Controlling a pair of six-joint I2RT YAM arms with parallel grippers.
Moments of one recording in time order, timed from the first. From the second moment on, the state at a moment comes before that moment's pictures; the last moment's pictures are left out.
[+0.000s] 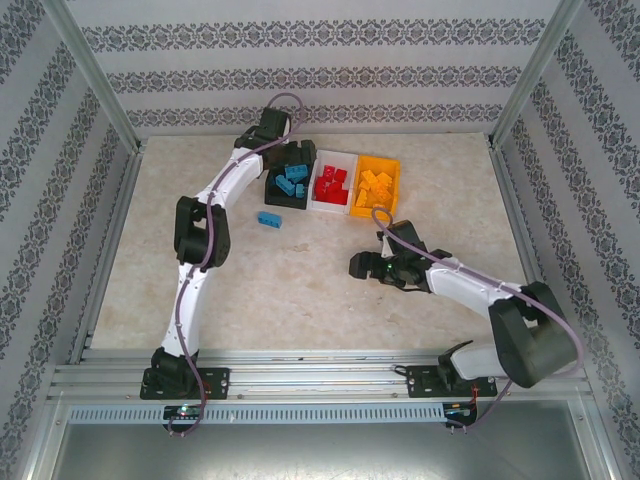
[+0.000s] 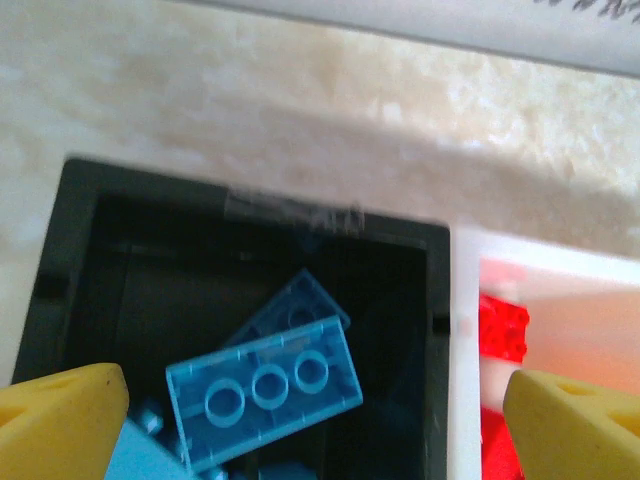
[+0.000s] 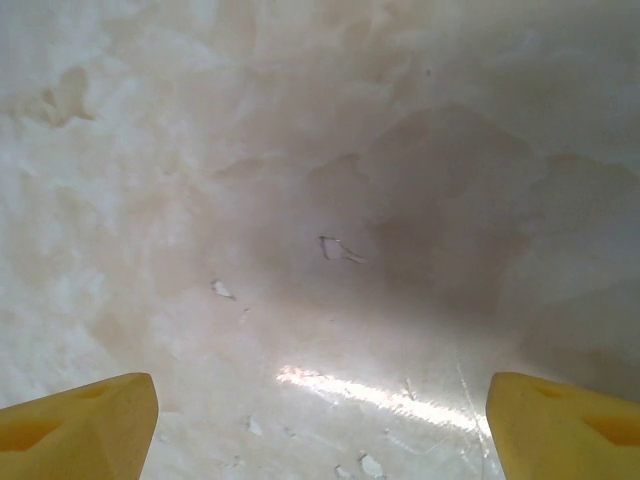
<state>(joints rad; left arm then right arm) -0.29 2.43 2.26 -0.65 0.12 -0.40 0.44 1.35 0.63 -0.27 -0.28 0.60</state>
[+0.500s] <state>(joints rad) -0.34 1.83 1.42 -0.47 0.11 -0.39 0.60 1.12 0.53 -0.32 -0.18 0.68</state>
